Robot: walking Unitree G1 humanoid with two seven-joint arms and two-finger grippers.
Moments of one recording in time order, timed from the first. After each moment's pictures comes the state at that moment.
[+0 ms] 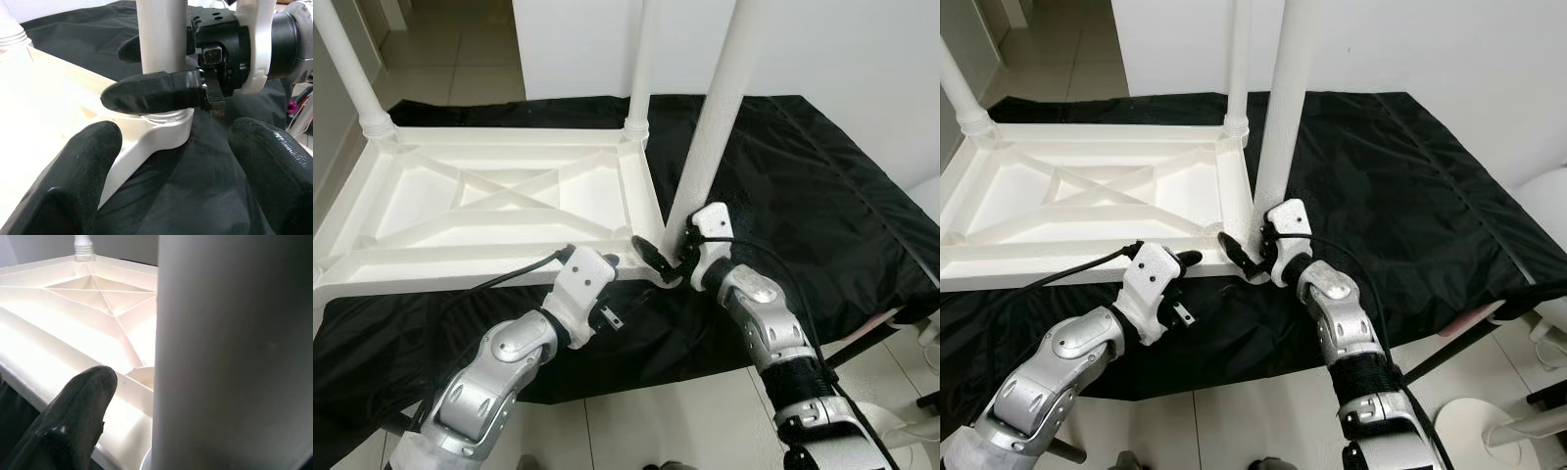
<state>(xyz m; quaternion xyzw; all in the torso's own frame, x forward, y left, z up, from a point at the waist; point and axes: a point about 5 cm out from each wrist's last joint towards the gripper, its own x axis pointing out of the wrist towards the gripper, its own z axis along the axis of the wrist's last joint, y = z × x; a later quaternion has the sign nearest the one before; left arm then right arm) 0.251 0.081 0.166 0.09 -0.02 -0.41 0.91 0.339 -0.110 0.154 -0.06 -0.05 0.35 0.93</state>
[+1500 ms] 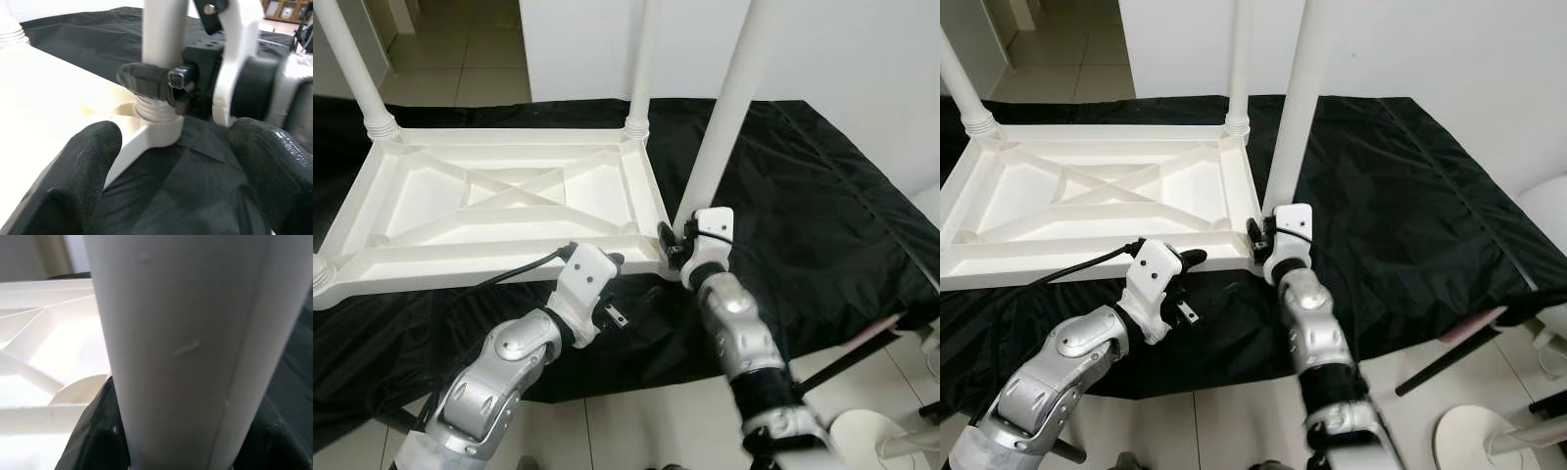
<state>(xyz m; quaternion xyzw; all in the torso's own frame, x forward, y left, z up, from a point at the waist) 0.250 0.076 0.168 0.05 -0.02 -0.41 0.91 0.327 -0.094 0.142 0.05 -0.04 0.03 1.00</state>
